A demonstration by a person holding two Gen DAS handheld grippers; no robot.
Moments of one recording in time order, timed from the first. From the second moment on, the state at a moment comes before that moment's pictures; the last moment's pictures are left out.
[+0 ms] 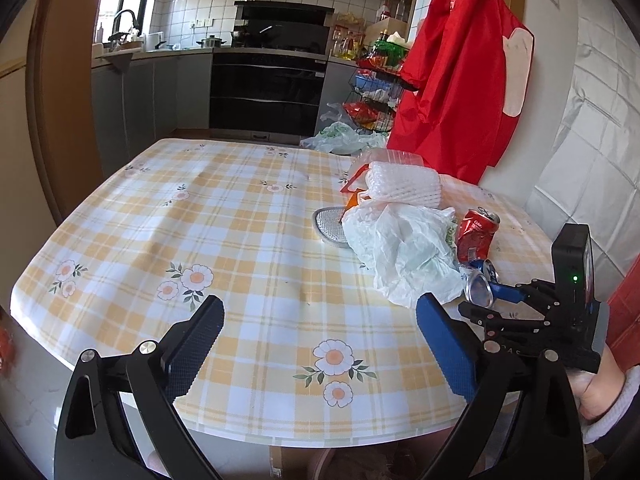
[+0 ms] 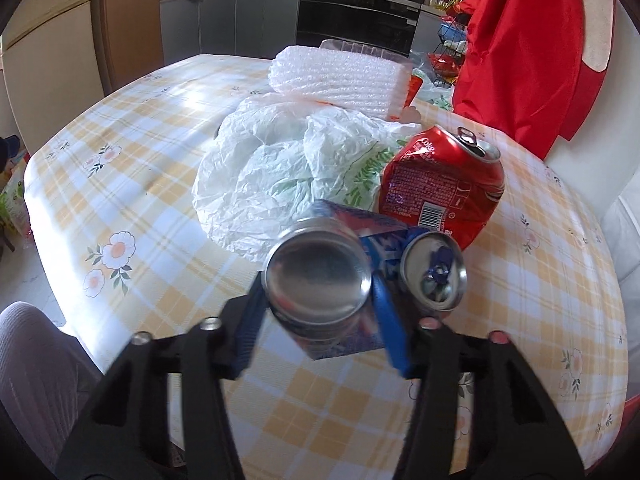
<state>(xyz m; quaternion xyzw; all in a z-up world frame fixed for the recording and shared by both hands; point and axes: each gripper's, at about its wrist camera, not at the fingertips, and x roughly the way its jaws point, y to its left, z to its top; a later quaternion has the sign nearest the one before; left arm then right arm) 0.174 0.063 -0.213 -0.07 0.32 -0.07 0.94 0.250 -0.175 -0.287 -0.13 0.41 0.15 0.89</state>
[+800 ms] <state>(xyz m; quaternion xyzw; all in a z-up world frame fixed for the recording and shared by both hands) 0.210 0.012 -0.237 -0.07 0.36 -0.13 0.92 0.206 -0.248 -0.235 -0.02 0.36 0.13 0.92</state>
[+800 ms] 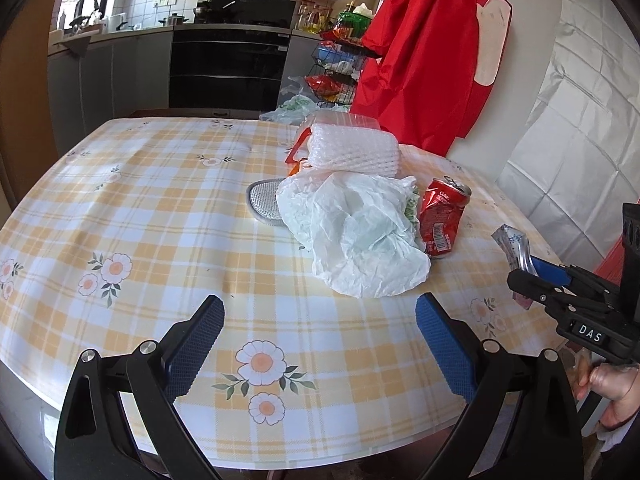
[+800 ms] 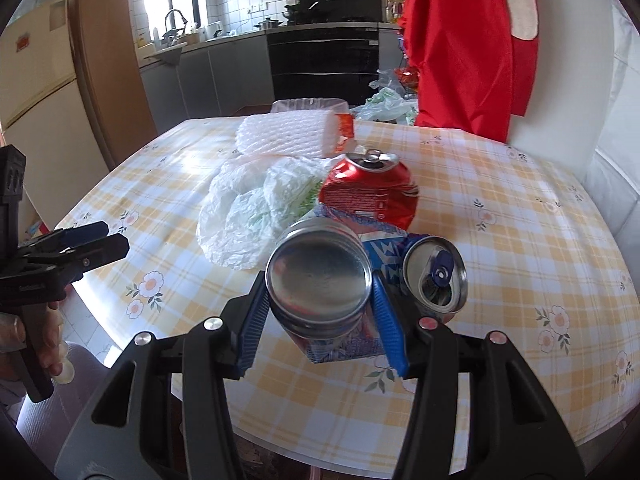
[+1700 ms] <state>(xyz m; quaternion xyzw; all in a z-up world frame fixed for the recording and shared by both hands) 0.412 -0.006 -0.233 -0.16 0.40 -0.15 0.89 0.226 -0.308 -0.240 0.03 0.36 0.10 0.93</state>
